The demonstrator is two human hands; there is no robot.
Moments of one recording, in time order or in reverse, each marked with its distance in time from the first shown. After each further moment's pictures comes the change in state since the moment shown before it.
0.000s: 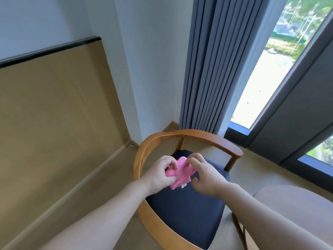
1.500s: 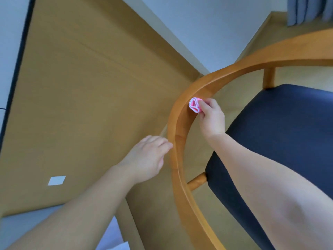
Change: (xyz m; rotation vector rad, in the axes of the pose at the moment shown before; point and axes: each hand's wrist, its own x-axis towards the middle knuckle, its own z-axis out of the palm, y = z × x) left_hand 0.106 -0.117 -0.053 1.289 -0.382 -0.397; right_hand 0.276 0.123 0.256 0.625 0.313 0.229
